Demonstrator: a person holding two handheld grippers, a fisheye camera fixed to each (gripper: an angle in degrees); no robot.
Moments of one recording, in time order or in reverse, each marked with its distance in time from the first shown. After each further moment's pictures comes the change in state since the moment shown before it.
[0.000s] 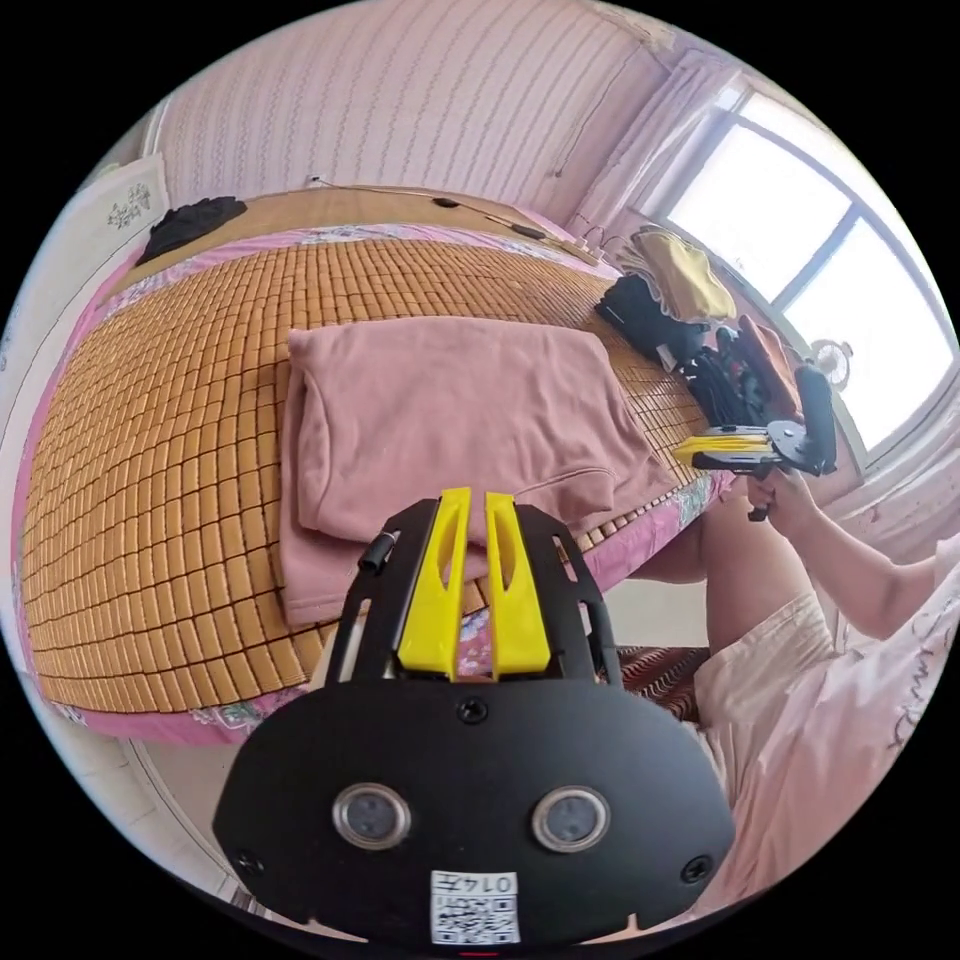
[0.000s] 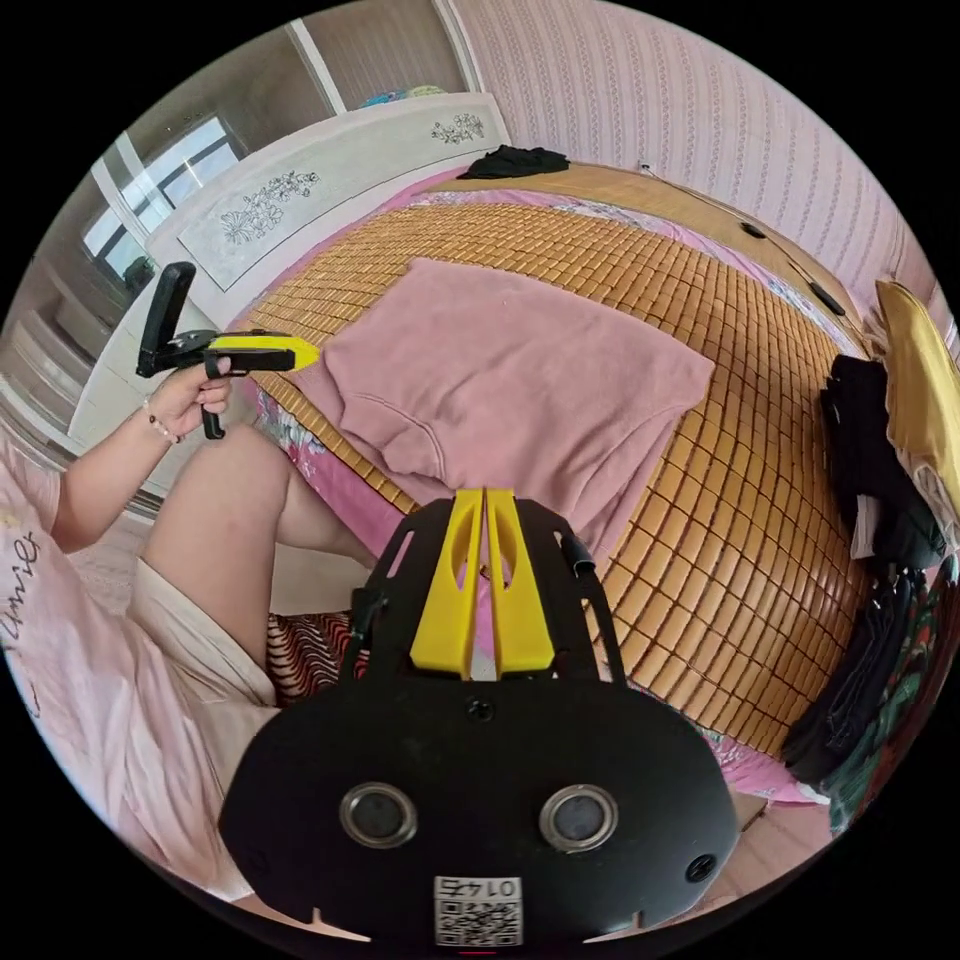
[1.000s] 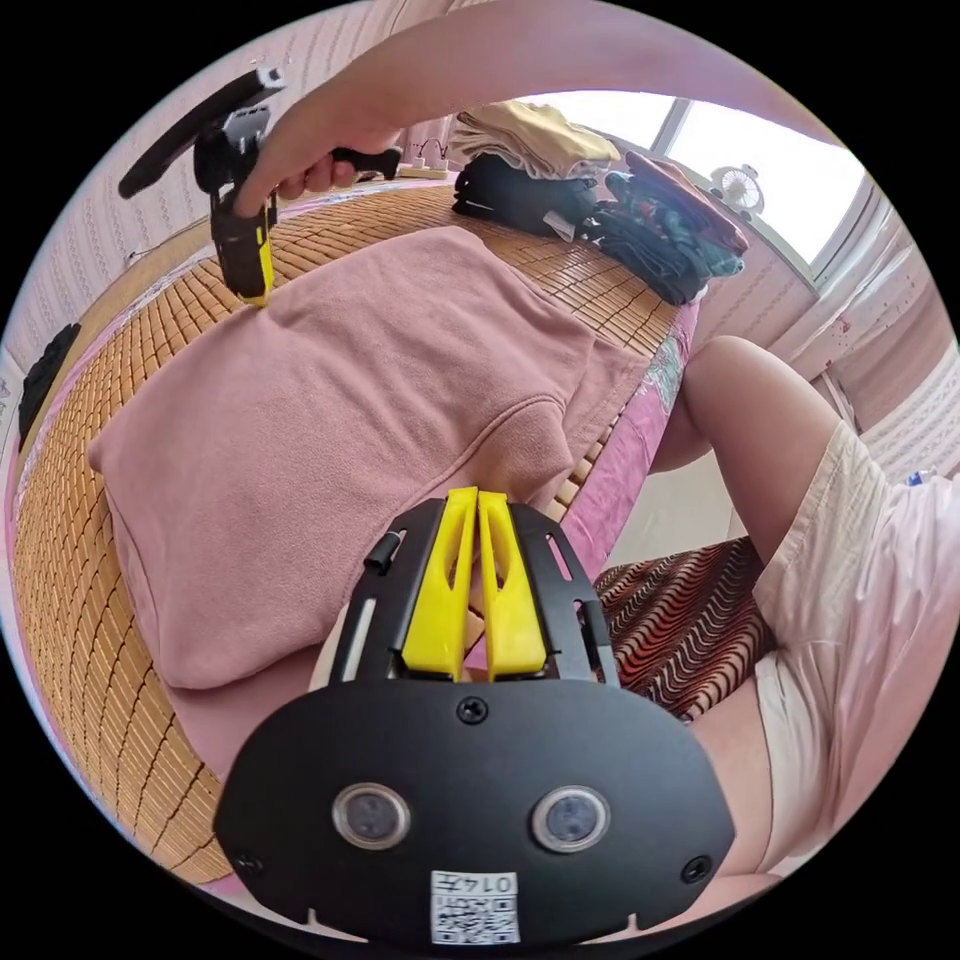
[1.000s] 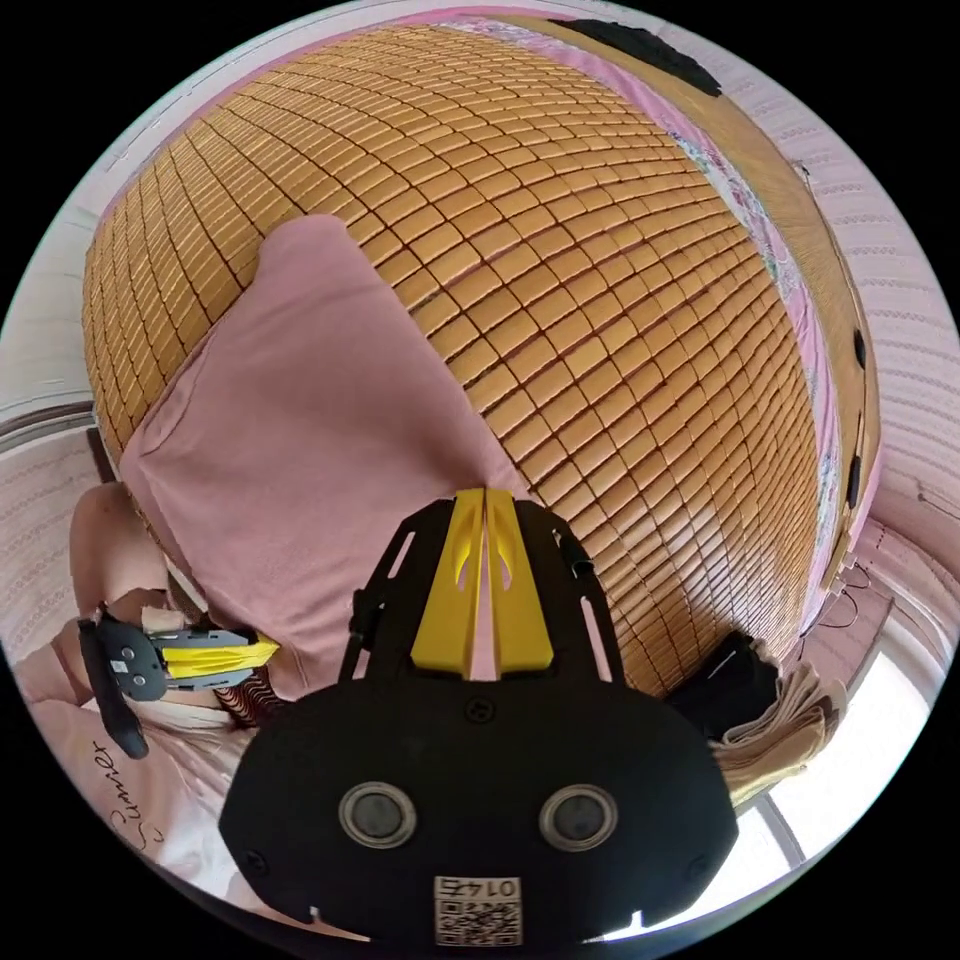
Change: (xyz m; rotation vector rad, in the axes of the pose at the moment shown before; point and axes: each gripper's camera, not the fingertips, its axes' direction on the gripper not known) left arm 0.135 0.053 0.109 -0.168 0.077 0.433; right arm -0.022 -0.335 0.196 -0.589 0.260 -0.250
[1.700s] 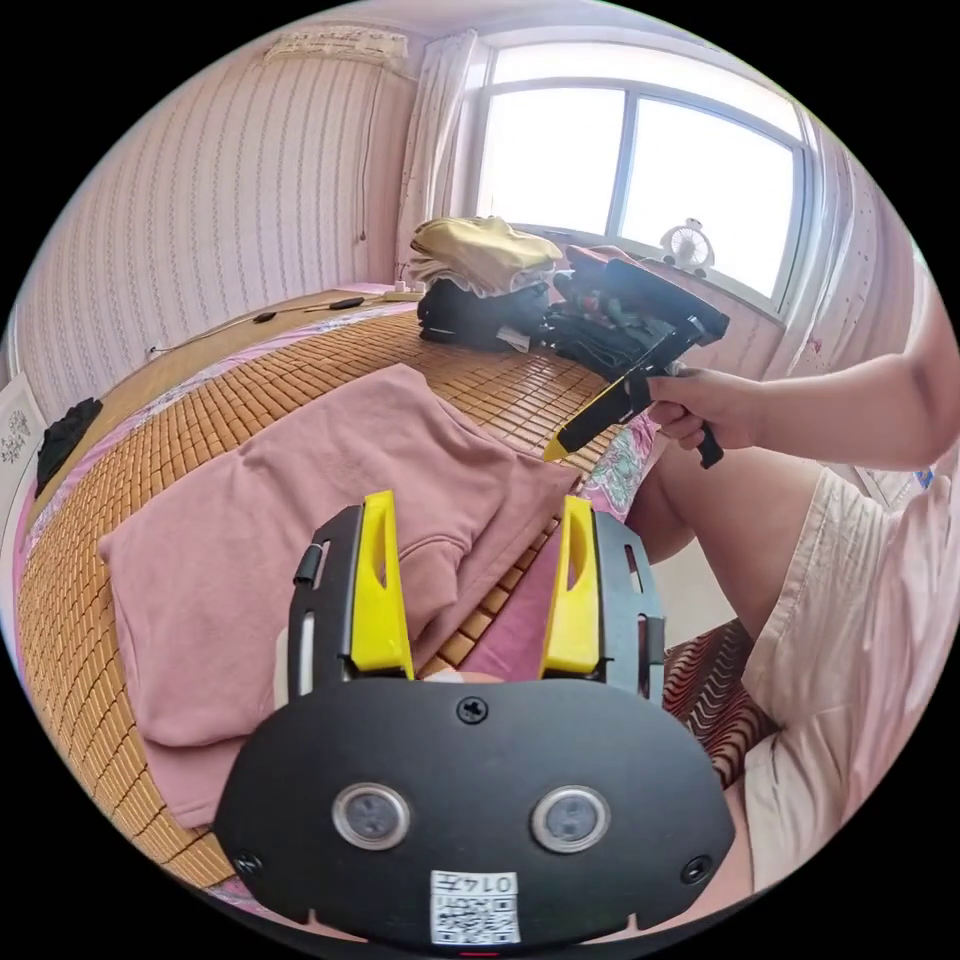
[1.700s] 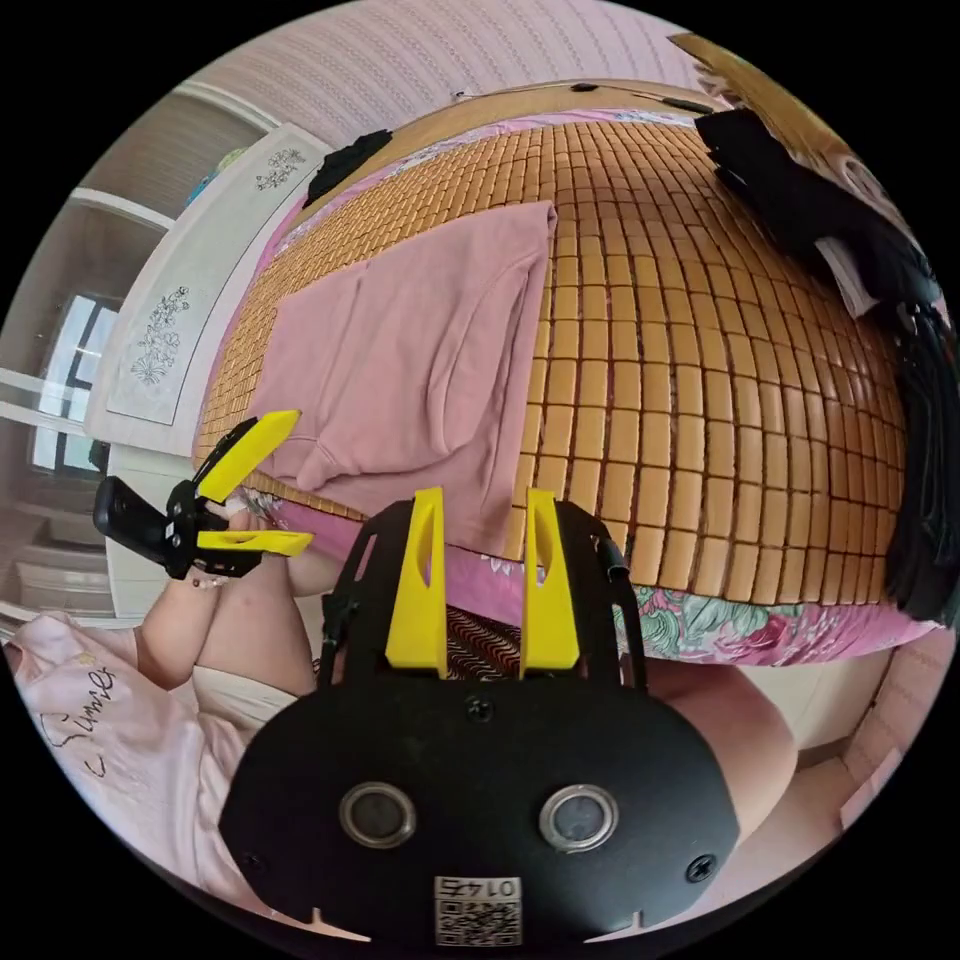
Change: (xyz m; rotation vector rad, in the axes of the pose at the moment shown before) left arm 0.134 -0.003 -0.011 0.333 -0.049 0.089; right arm 0.084 0.532 0.121 0.458 -0.548 0.675
